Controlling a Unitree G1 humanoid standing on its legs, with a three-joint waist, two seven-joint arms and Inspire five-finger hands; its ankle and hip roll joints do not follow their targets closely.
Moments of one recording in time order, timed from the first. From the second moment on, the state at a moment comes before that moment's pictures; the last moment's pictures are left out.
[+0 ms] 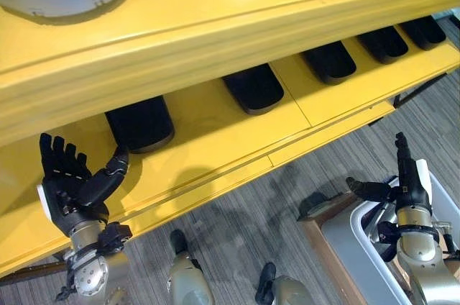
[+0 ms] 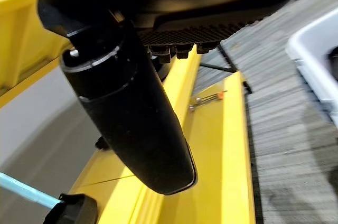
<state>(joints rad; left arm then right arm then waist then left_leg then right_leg) 0.30 0.32 0.18 -0.24 -0.62 -0.37 0.44 0.24 -0.53 -0.09 -0.28 0.06 0.22 -0.34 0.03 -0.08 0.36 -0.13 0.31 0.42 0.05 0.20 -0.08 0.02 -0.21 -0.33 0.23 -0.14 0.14</state>
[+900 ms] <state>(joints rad) 0.43 0.21 0.20 -0.18 -0.55 -0.29 0.56 0.28 -0.63 -0.04 -0.27 0.04 0.25 -0.27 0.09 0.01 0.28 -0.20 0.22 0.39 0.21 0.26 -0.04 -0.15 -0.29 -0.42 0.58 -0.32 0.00</state>
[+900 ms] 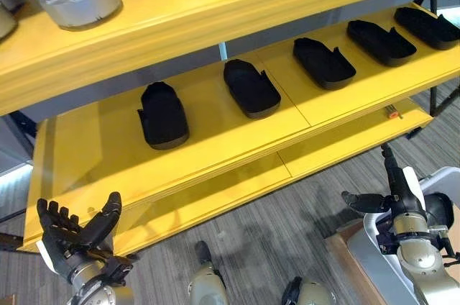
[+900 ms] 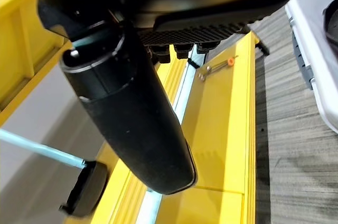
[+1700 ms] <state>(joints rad) 0.36 0.26 0.12 -0.17 -0.55 -0.33 0.47 0.20 -0.46 0.03 -0.18 0.04 0.25 -0.37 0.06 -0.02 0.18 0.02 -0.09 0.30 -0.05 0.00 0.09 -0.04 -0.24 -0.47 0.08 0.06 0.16</state>
